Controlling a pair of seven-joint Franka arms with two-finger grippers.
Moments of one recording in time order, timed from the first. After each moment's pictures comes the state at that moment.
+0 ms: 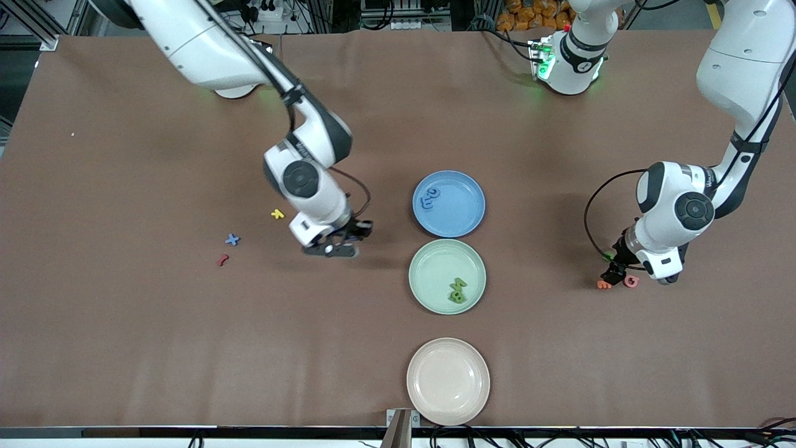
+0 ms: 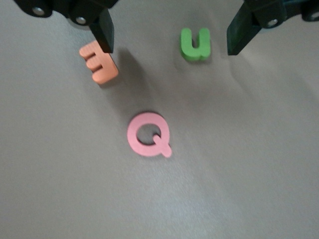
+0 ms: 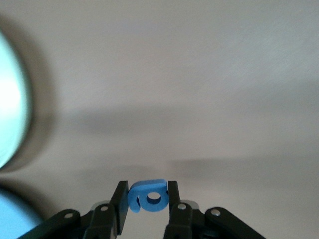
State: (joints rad) left arm 0.34 0.57 -0.31 -2.02 0.35 2.59 -1.30; right arm 0.39 0.62 0.27 -1.75 -0.06 2.42 0.76
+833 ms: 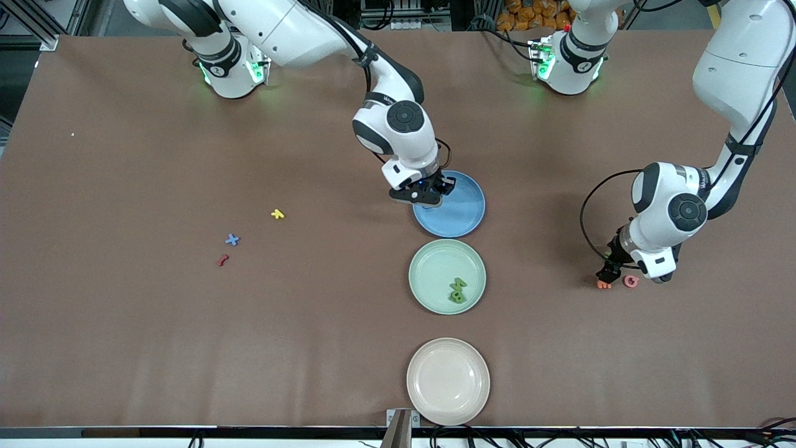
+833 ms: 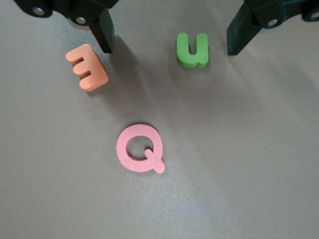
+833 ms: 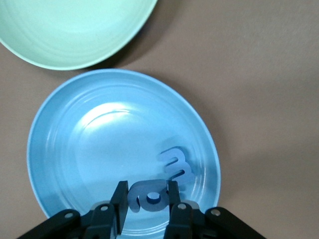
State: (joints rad) left arm 0.33 0.58 -0.31 -2.03 0.35 2.59 -1.32; right arm 0.71 0.76 0.27 -1.55 -0.13 2.48 1.25
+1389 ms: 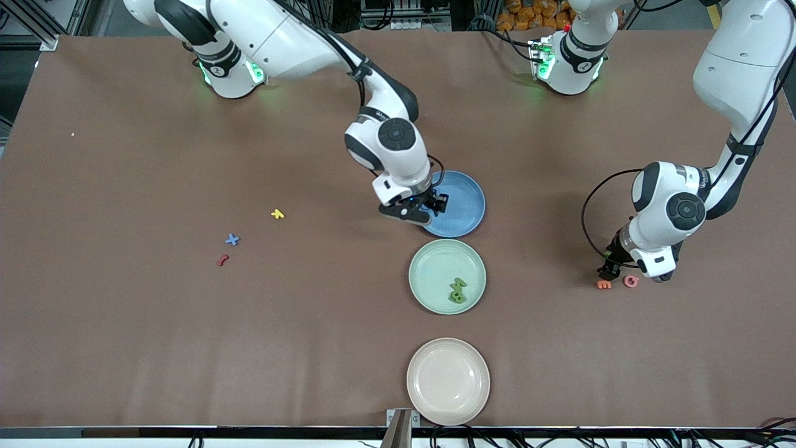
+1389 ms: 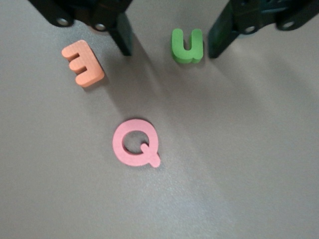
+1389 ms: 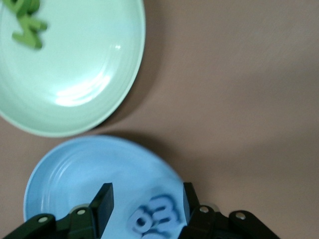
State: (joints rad) left arm 0.33 0.58 -0.31 -2.03 0.39 2.59 -1.34; right arm 0.64 0.78 0.26 -1.50 -0.14 2.42 1.23
